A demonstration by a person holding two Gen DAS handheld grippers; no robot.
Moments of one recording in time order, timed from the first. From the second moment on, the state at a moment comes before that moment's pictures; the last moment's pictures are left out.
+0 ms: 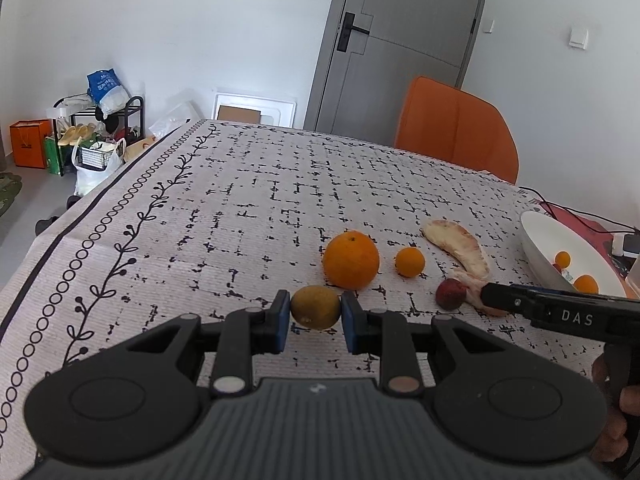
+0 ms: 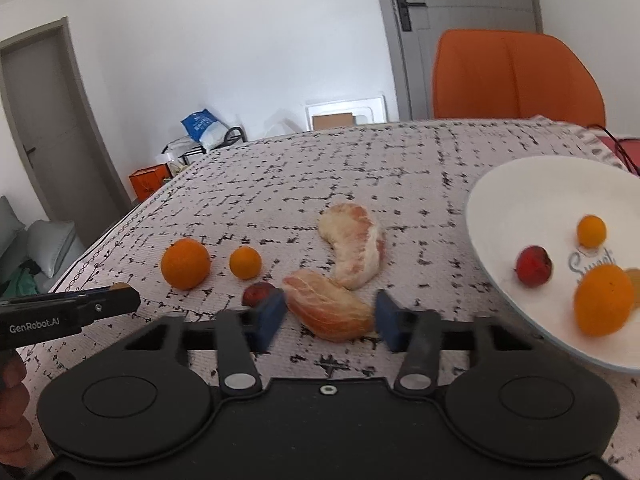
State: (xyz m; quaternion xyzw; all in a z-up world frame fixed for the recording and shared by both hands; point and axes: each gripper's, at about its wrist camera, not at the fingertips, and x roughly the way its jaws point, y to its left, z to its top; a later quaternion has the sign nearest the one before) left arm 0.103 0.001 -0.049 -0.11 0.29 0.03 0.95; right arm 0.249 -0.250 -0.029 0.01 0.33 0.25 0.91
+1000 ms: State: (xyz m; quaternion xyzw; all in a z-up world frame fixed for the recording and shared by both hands) left arm 0.103 0.019 -0.044 -0.12 0.28 0.04 0.95; right arm 0.263 -0.228 -0.033 0.00 0.33 0.27 0.90
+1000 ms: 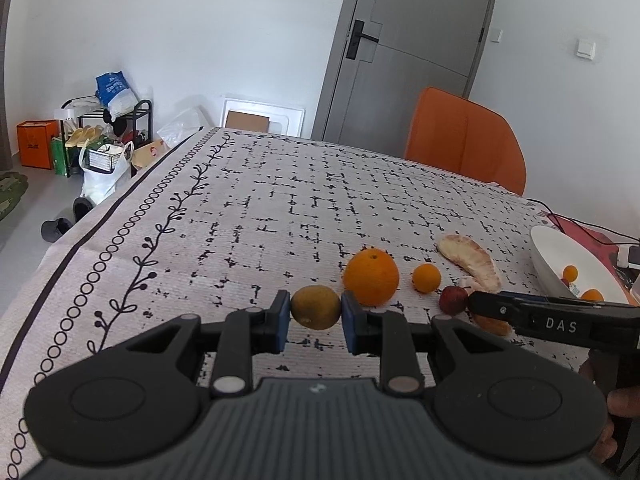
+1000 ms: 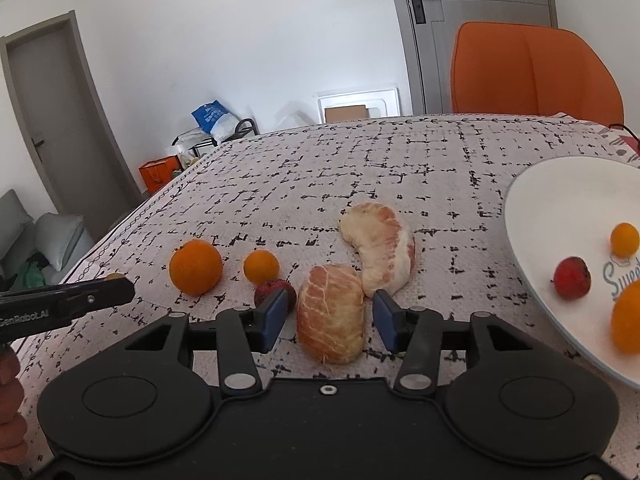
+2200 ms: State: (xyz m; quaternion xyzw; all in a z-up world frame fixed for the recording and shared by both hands) left arm 0.108 -0.069 -0.007 -0.06 0.25 -0.05 0.96; right arm 0.219 -0.321 0.012 0.06 0.27 0.21 0.94
